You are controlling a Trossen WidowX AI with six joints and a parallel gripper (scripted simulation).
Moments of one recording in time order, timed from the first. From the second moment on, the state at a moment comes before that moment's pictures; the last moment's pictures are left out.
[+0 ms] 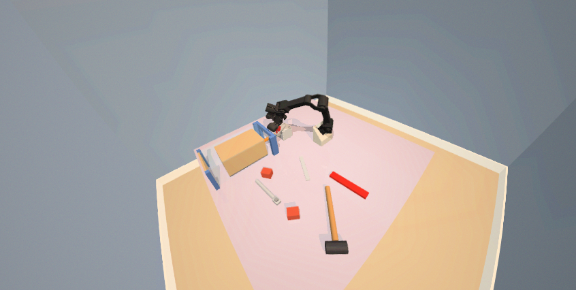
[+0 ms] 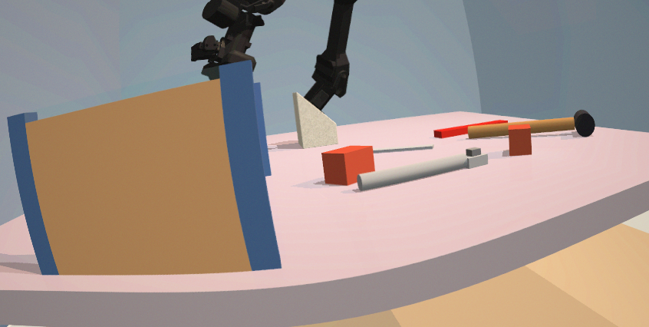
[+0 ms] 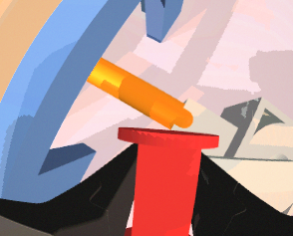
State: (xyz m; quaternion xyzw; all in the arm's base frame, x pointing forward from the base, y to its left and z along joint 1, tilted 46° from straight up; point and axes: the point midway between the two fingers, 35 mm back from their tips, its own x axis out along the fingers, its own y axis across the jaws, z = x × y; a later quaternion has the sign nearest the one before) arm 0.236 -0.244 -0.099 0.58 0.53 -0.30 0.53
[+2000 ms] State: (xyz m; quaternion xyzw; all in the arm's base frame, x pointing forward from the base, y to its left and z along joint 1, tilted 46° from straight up) arm 0.186 -0.197 -0.064 0.59 0.53 -0.29 0.54
